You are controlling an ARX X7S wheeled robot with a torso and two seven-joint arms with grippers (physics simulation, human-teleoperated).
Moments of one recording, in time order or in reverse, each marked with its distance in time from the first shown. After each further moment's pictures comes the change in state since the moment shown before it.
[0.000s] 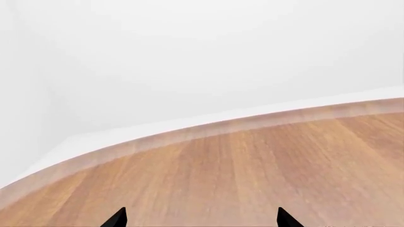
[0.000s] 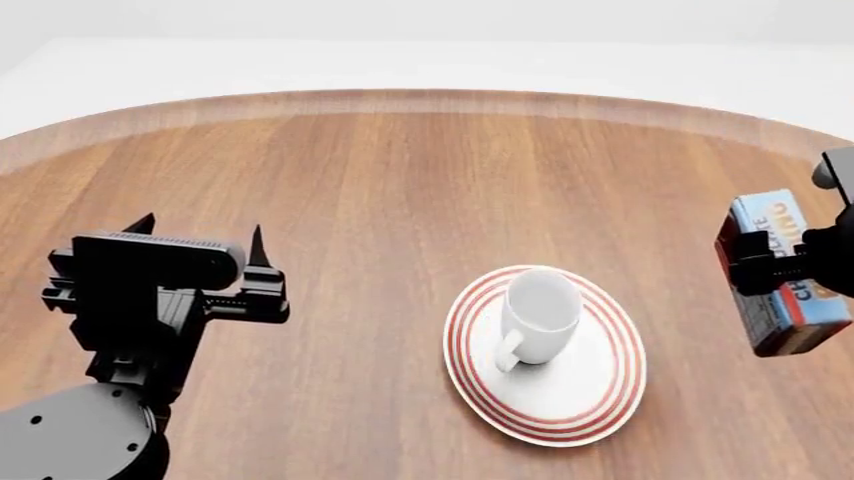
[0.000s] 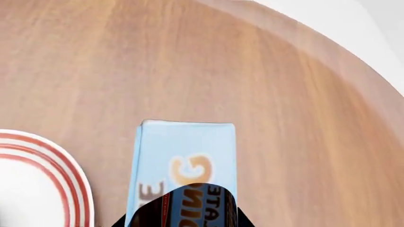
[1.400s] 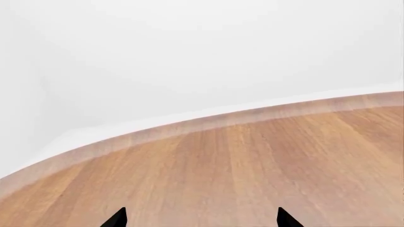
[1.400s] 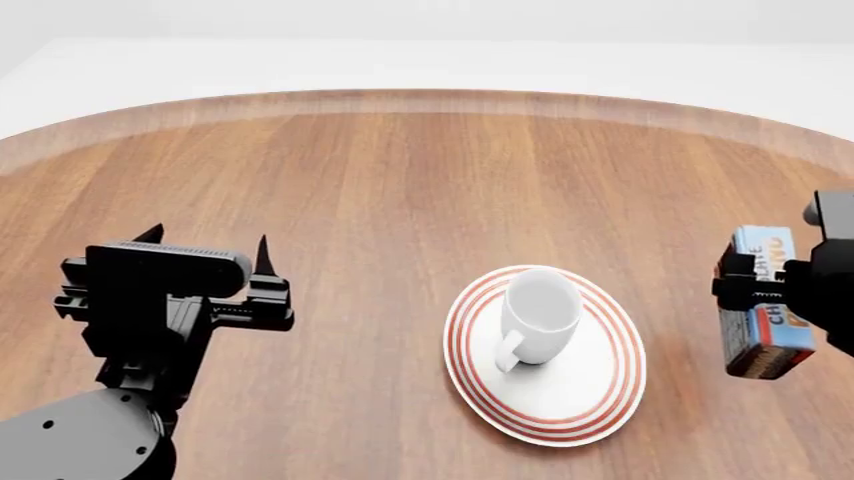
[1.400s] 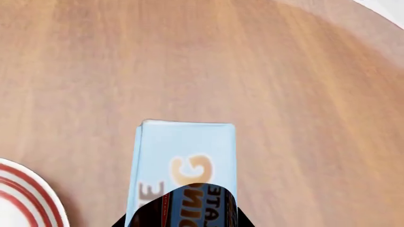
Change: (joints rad) left arm 0.035 0.017 -0.004 -0.025 0.012 0.013 0.015; right arm -0.189 -0.110 0.061 0.230 0.114 -0.166 0.087
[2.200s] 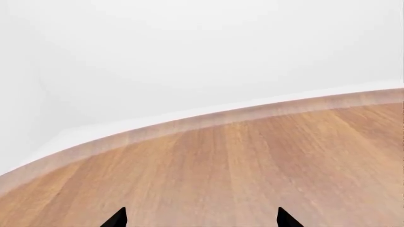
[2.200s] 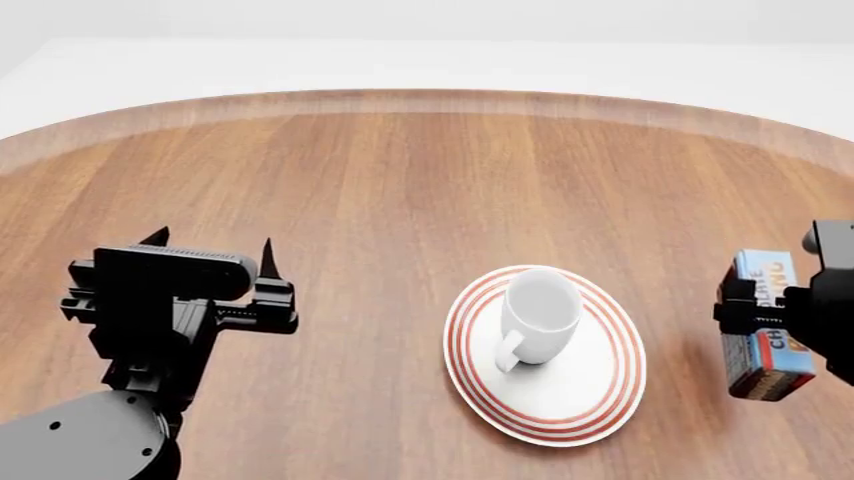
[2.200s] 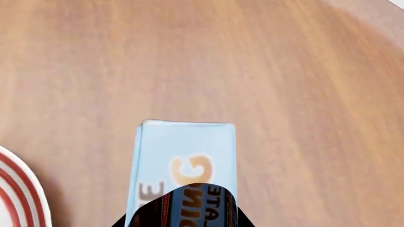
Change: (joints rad) left arm 0.008 0.012 -0.003 -0.002 0.003 -0.008 0.001; right arm -0.096 0.008 0.002 0.023 -0.010 -0.081 -0.029
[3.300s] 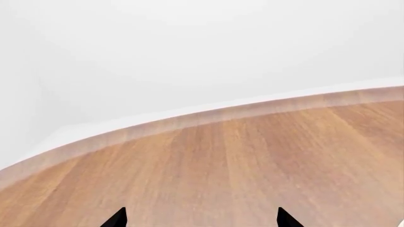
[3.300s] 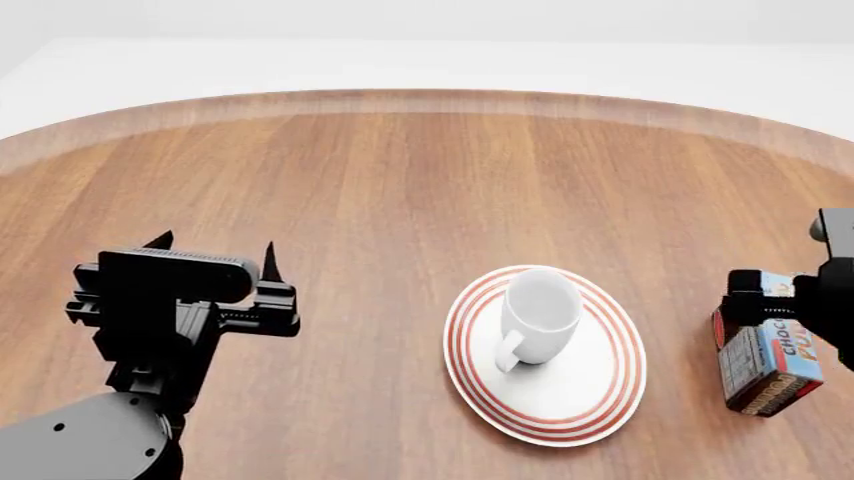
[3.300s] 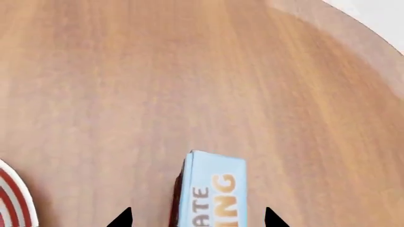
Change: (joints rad) left arm 0.018 0.008 -0.008 -0.012 0.002 0.006 0.011; right arm 0.032 0.019 0.001 -0.034 -0.061 0.014 0.013
